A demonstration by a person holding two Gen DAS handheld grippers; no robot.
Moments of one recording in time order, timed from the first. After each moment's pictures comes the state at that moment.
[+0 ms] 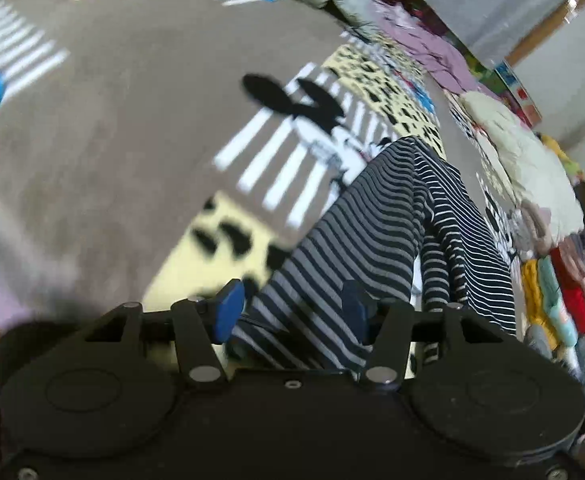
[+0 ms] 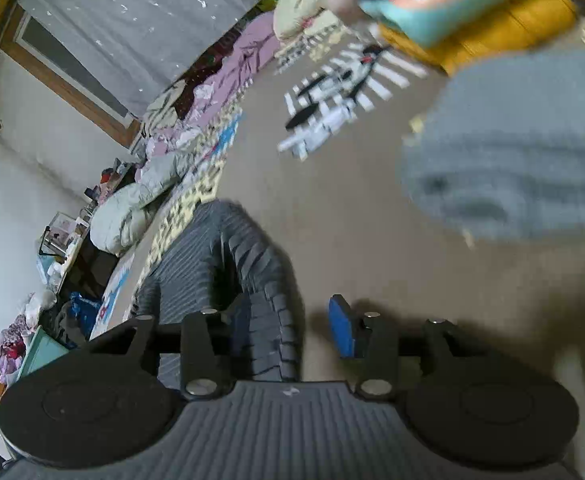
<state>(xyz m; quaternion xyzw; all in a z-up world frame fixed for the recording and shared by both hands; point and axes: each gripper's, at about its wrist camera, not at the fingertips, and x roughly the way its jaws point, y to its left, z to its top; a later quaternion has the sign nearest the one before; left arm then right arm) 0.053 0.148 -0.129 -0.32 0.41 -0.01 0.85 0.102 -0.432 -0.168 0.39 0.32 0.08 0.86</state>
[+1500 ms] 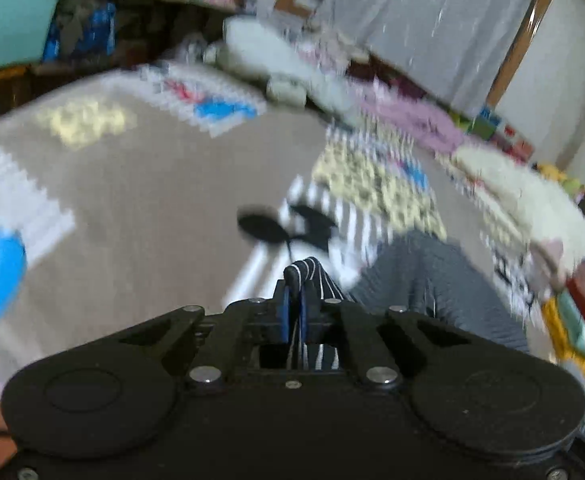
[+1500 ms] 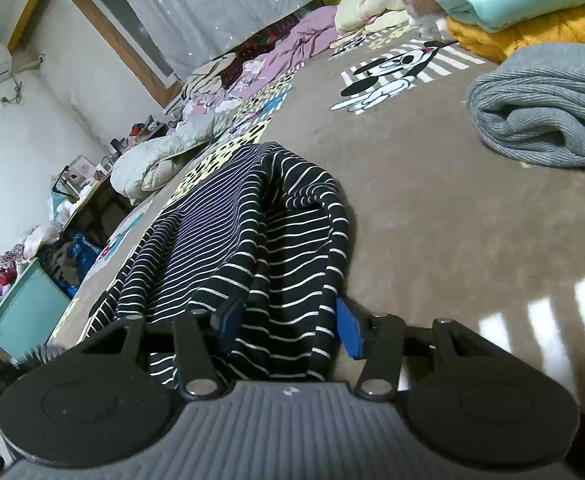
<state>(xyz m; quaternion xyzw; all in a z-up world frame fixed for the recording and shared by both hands) 0.078 0.168 -0.060 -0.22 0.26 0.03 0.94 0.084 -0.376 -0.187 0.29 0.31 0.12 0.90</state>
